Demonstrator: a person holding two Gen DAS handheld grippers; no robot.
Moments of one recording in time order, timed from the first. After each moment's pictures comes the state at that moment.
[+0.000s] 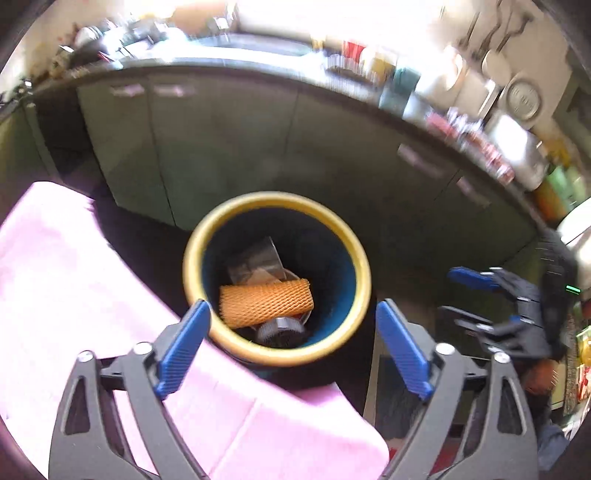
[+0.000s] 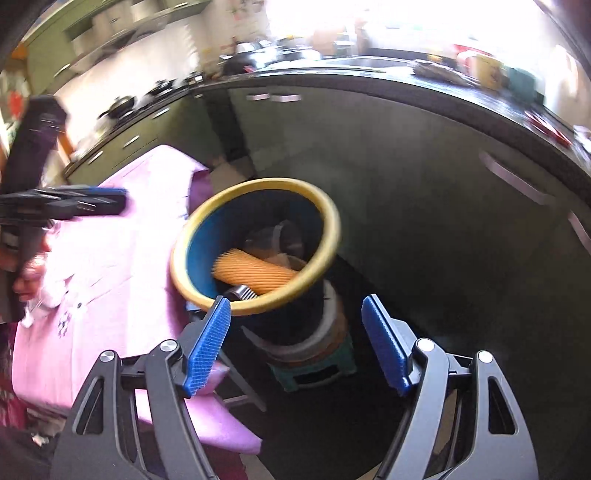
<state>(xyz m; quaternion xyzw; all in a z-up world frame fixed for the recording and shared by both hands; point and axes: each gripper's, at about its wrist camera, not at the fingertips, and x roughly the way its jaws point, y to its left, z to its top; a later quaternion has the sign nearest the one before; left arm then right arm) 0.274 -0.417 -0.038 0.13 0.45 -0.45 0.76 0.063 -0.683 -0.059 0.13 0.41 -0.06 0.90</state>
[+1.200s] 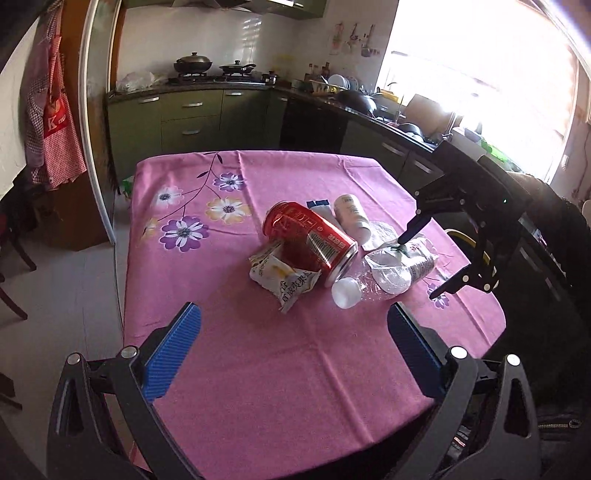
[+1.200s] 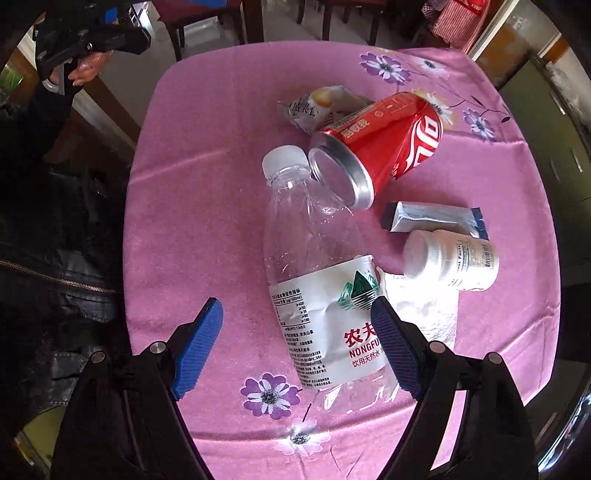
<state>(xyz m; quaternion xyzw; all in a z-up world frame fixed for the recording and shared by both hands) 0.111 0.051 -0.026 -0.05 0.38 -0.13 0.92 0.201 -0.230 -0.050 -0.47 0.46 0.52 0.55</state>
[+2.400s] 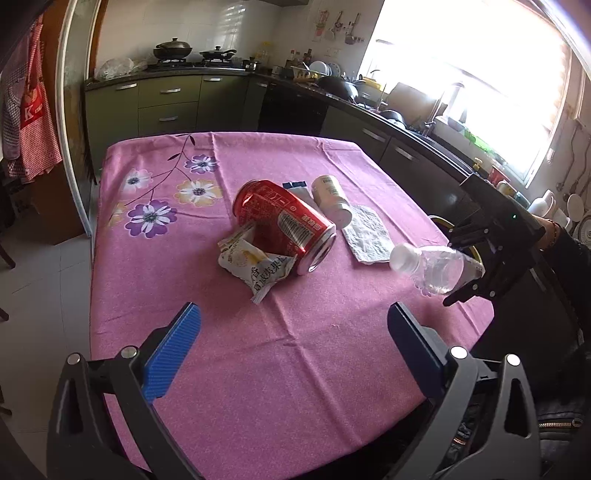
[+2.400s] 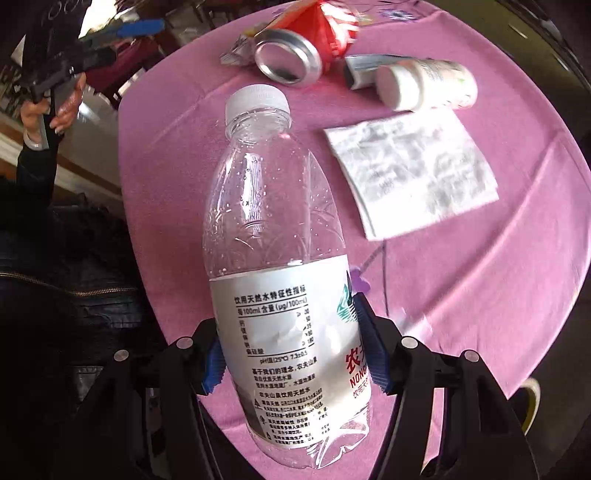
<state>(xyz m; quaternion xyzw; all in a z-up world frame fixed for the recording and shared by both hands) 0.120 0.033 -0.047 -0.05 0.40 -0.18 0.90 0.201 -0.345 -0.074 -0.28 0.57 0.43 0.64</state>
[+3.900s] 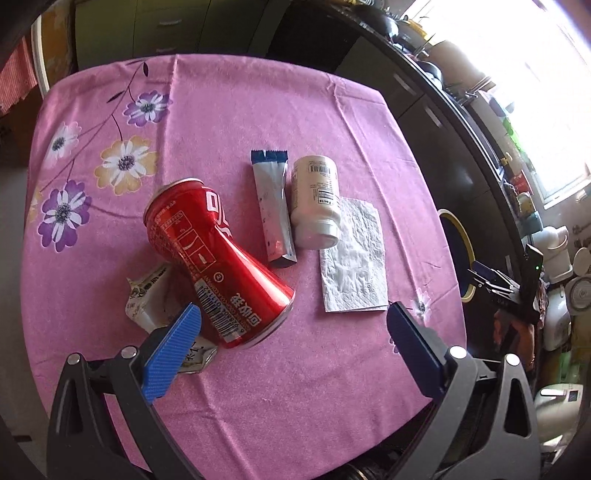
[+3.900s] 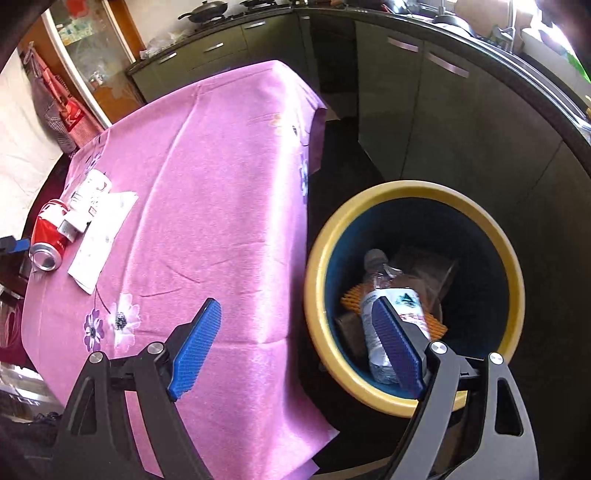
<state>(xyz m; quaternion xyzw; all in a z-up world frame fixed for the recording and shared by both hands) 0.265 -0.035 -0.057 -0.13 0.59 -0.16 0.78 0.245 -0.540 -0.086 0.04 0.52 0.10 0.84</state>
